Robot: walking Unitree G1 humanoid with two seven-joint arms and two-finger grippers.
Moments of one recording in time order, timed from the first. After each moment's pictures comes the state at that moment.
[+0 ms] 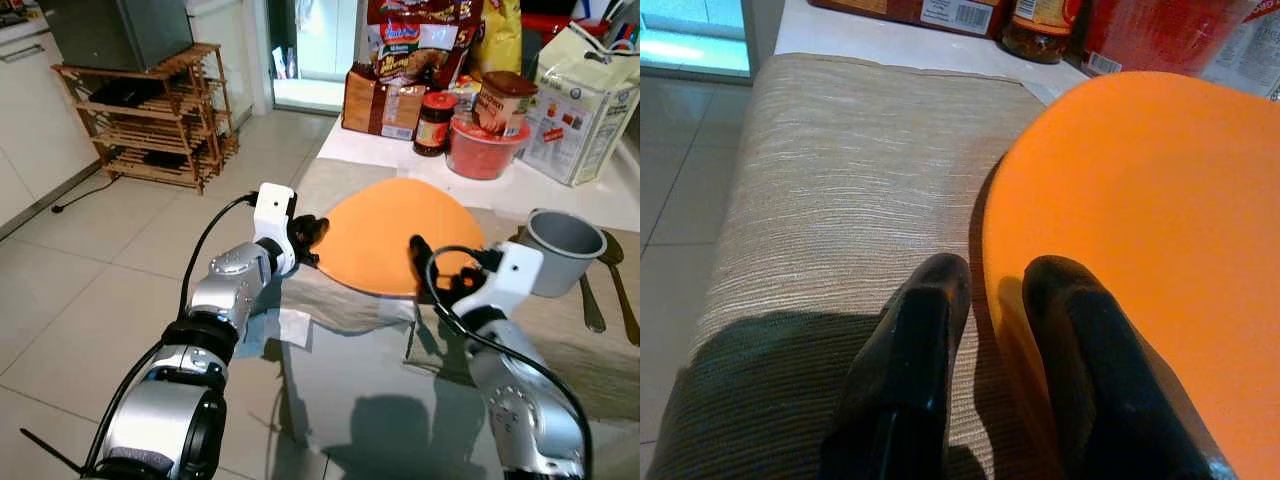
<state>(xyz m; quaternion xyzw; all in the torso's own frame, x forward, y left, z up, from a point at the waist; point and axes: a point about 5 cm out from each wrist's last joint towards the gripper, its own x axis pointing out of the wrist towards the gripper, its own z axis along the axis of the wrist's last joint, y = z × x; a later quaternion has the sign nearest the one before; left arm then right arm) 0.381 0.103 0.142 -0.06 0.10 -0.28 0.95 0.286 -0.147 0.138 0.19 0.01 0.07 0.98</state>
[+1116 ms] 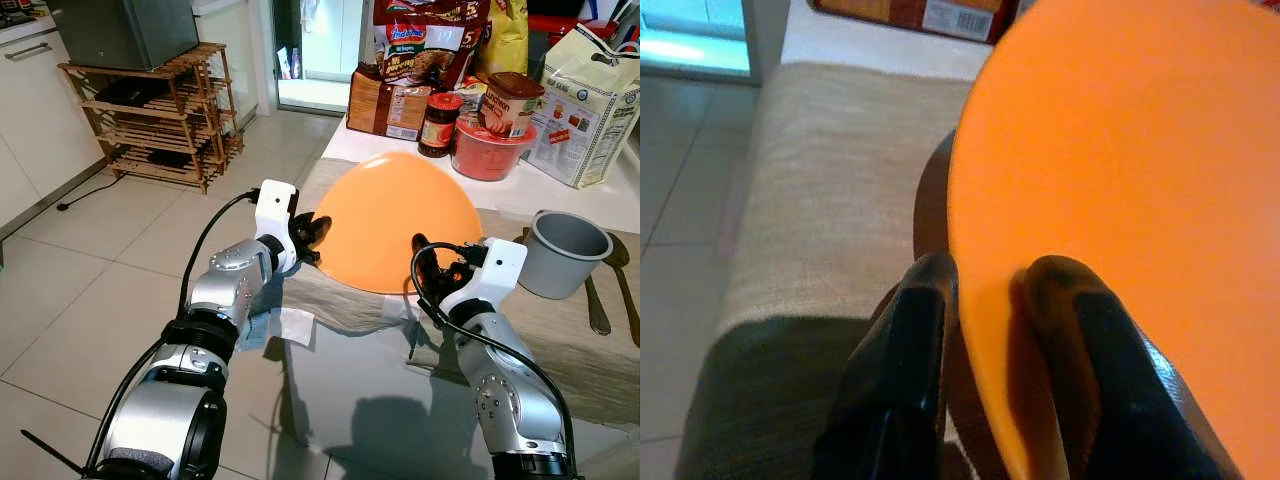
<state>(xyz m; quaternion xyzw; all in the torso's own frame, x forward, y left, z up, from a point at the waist) 0.382 0.101 0.150 -0.06 0.09 -0.29 0.95 0.296 -0.145 0.130 0.15 0.01 0.06 0.99</state>
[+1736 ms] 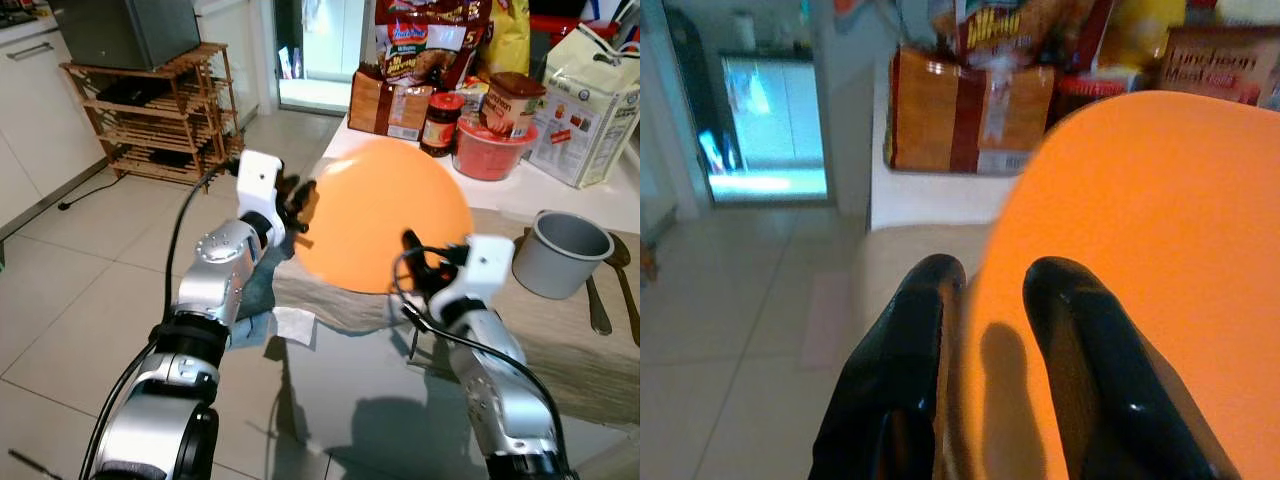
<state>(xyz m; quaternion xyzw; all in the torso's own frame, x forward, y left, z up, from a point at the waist) 0.379 0.114 0.191 -0.01 -0.04 -0.23 0.97 0.300 -0.127 0.146 0.07 -0.06 0.10 0.99</state>
